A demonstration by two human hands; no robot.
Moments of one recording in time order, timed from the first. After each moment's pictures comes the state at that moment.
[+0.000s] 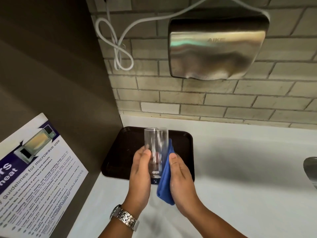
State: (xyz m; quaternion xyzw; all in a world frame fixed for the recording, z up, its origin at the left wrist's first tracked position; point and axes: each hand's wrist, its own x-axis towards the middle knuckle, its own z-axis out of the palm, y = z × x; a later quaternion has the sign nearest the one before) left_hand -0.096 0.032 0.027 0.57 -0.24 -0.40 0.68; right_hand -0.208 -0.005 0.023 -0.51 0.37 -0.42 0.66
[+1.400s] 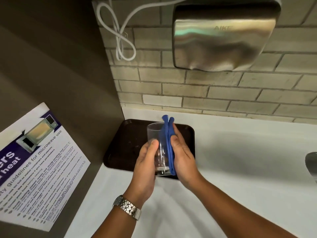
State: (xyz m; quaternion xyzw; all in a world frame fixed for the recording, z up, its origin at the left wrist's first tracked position) left_hand -0.102 0.030 0.032 0.56 -0.19 -0.47 0.66; right_hand -0.204 -0.044 0.030 -0.57 0.29 -0.39 0.66
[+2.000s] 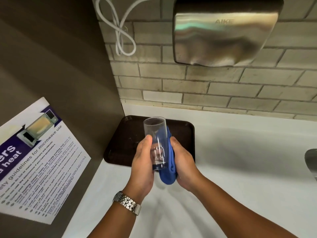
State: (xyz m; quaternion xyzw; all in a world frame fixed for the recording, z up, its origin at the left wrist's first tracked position) left_hand -0.102 0.032 0.029 0.55 -0.16 -0.45 0.68; right_hand -0.208 -0.035 0.022 -0.48 0.39 -0.32 0.71
